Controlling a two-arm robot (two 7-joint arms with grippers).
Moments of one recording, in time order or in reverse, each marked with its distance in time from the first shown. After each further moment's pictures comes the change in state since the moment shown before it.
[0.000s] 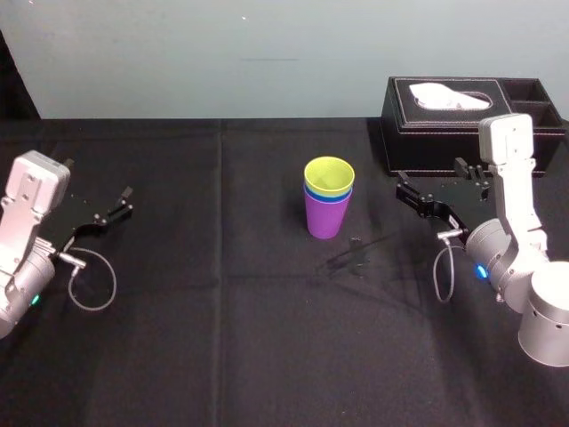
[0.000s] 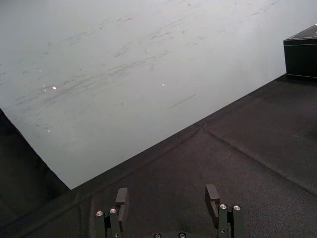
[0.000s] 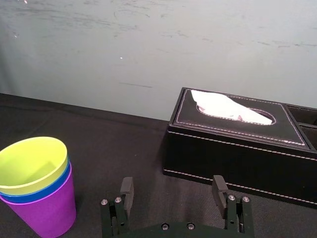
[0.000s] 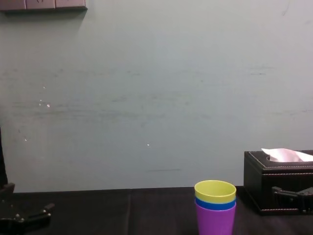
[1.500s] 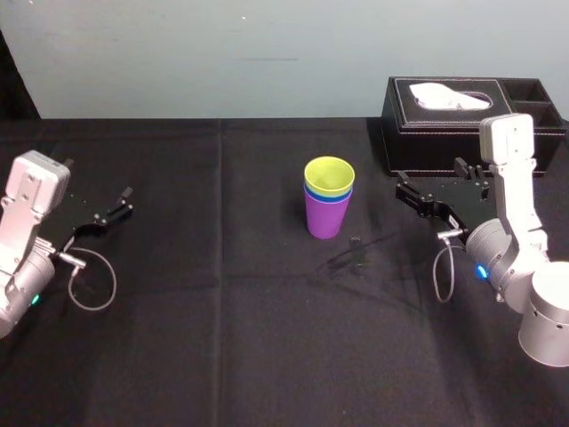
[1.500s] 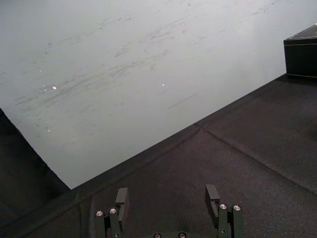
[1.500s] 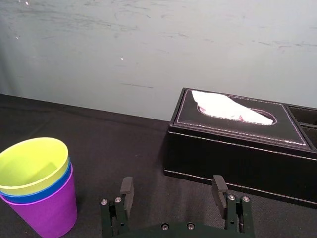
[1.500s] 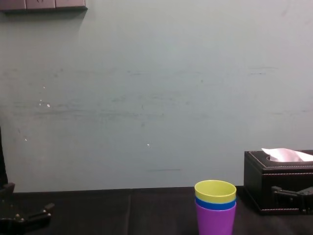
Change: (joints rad) left arm 0.000 0.000 0.000 0.000 0.000 0.000 0.000; right arm -0.001 0.001 0.001 -0.001 0.005 -0.003 0.003
